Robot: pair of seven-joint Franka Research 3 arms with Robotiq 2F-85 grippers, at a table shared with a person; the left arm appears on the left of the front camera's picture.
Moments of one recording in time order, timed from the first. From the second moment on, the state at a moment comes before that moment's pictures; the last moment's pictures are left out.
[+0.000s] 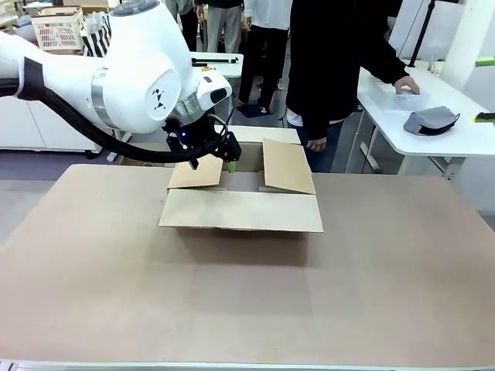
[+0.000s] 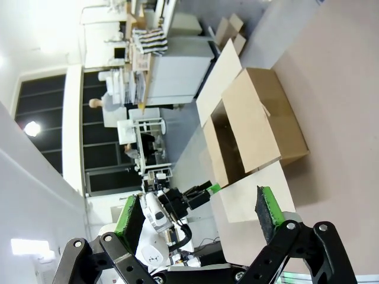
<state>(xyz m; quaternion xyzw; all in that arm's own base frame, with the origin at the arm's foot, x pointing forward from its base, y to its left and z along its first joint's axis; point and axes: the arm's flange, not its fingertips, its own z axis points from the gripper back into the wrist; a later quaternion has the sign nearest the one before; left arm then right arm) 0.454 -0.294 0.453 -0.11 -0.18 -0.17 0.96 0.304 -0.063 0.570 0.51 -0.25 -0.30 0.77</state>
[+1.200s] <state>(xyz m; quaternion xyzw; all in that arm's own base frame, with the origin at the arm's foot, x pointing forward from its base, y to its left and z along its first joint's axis) 0.483 -0.369 0.443 0.10 -0.20 -0.11 0.97 0.304 -0.062 0.571 0.51 -0.25 -0.30 0.77</state>
